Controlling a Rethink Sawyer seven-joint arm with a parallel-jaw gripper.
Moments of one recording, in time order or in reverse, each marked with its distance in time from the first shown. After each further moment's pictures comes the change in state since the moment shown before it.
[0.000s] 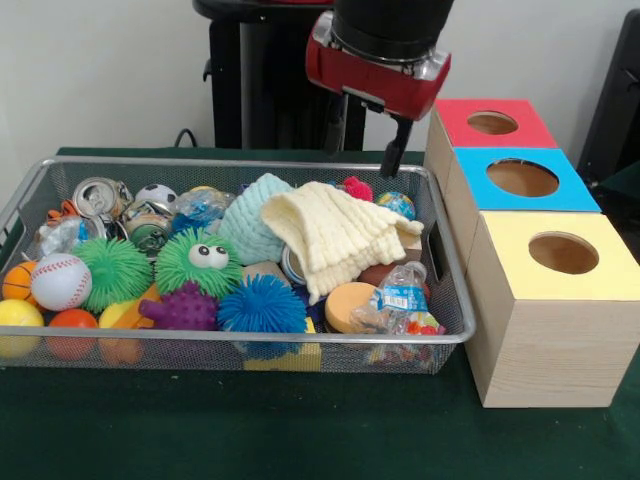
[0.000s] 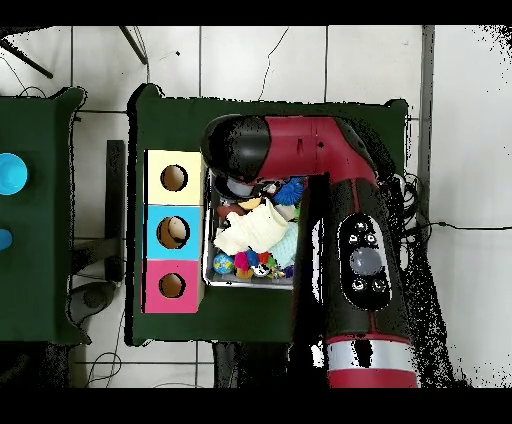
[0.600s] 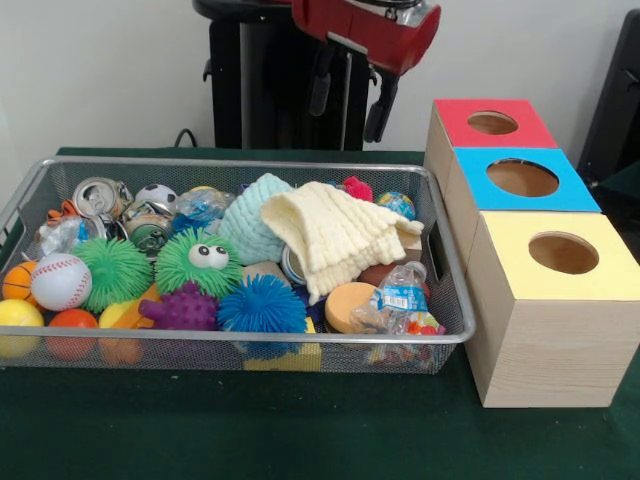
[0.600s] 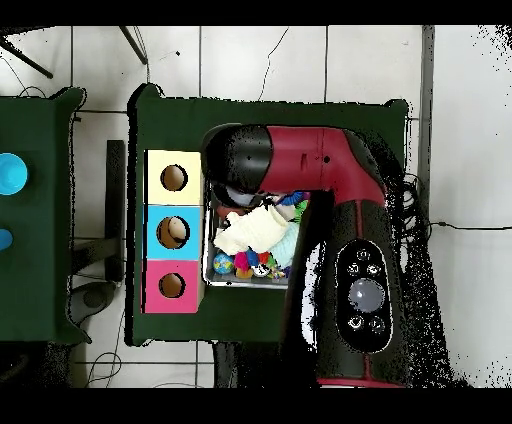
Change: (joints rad) arm 0.056 -0.063 -0.118 0.043 0.055 -0.037 0.068
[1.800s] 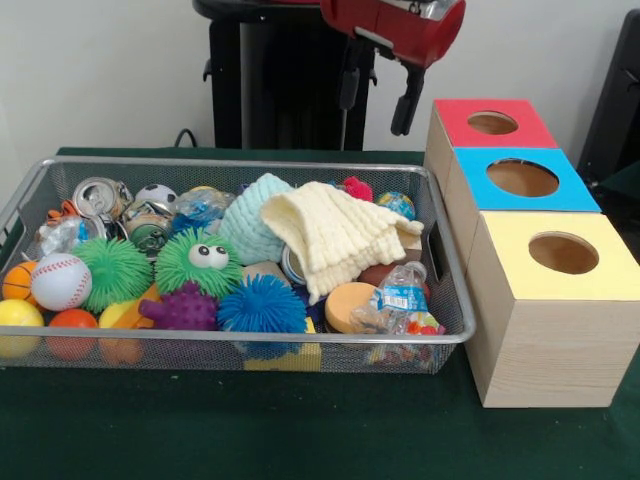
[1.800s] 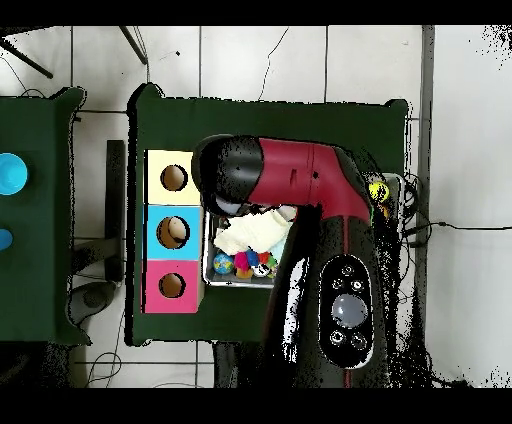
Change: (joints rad) arm 0.062 0.007 -0.095 0.055 0.135 -0.059 0.002
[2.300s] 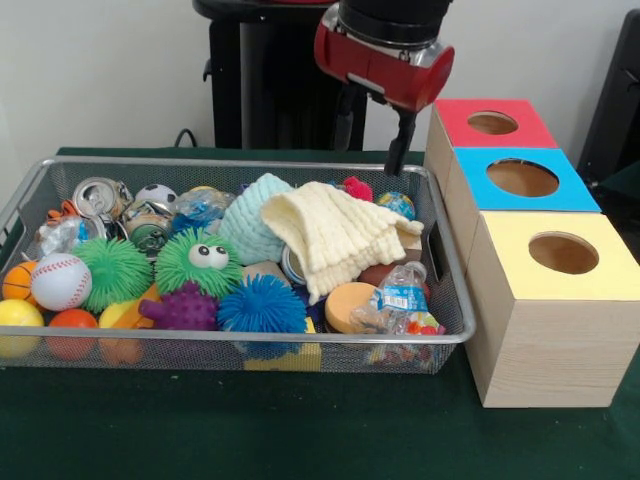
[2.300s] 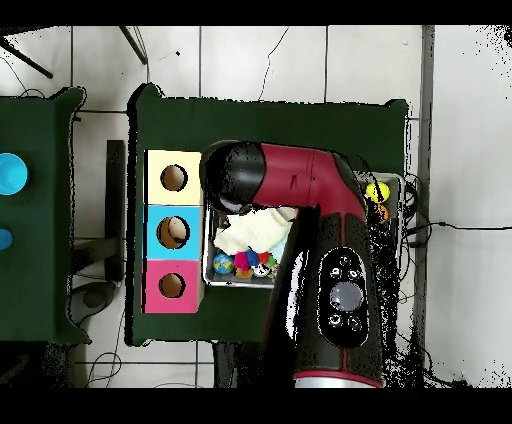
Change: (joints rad) arm 0.000 0.051 -0.011 0.012 0.013 -0.120 0.000
